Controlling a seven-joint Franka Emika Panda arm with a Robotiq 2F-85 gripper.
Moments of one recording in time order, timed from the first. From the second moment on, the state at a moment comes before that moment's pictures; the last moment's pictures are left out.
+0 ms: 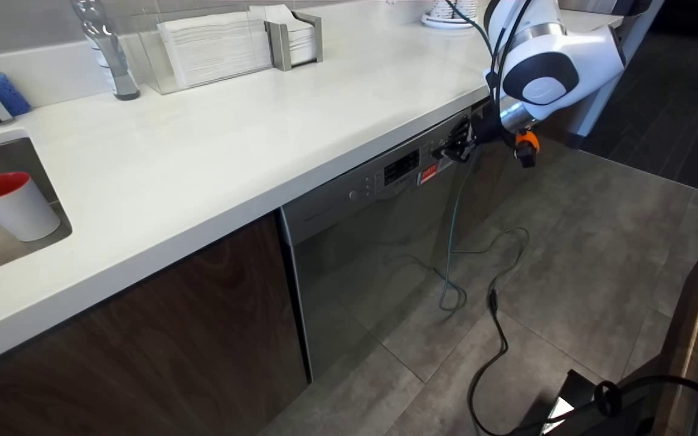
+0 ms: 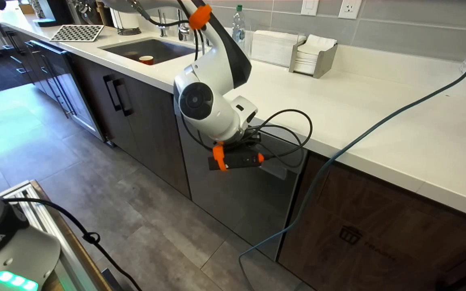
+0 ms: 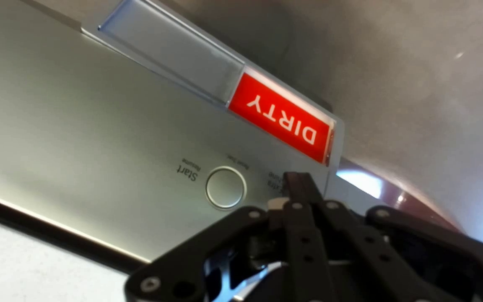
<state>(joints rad) 0.58 0.71 -0.73 -2.24 2.34 2.53 -2.71</state>
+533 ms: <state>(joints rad) 0.49 0.67 -0.64 -2.22 2.36 2.56 -2.71</state>
